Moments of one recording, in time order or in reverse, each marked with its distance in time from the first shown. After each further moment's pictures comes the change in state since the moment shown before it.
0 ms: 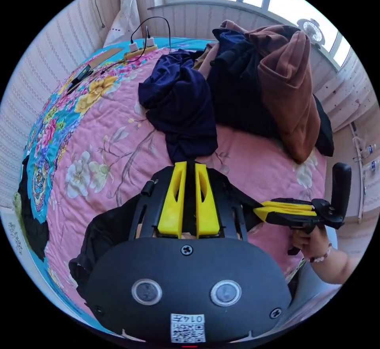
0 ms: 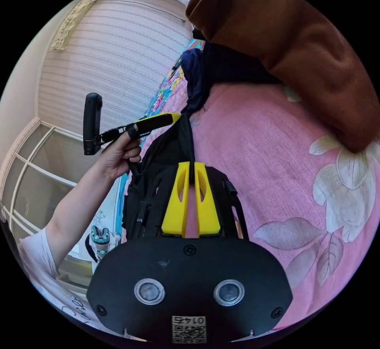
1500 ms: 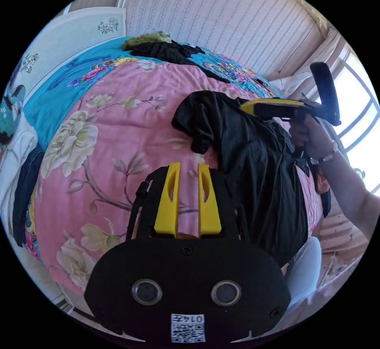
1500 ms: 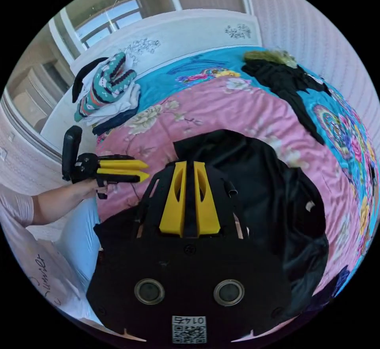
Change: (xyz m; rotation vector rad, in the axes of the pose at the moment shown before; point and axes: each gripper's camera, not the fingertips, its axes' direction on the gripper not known) left arm -0.135 0.769 -0.236 0.259 -0.109 -1.015; right arm -0.672 0.235 0.543 -0.776 0.002 -1.294
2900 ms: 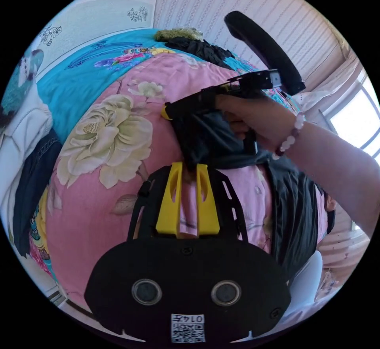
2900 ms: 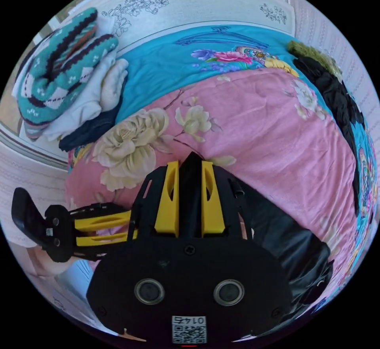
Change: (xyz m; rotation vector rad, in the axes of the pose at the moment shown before) left arm -0.225 0.081 -0.131 0.005 -0.075 -0.072; right arm -0.114 -0.176 0.172 -0.112 0.008 0.017
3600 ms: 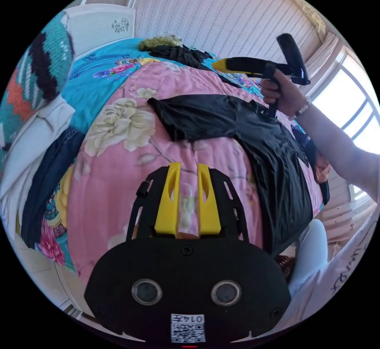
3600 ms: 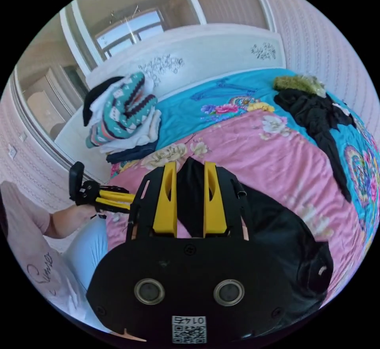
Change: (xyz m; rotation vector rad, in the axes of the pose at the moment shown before) left arm -0.006 0.086 -0.081 -0.004 0.081 0.120; right arm 0.034 0.215 -0.209 0.380 -0.110 -0.019
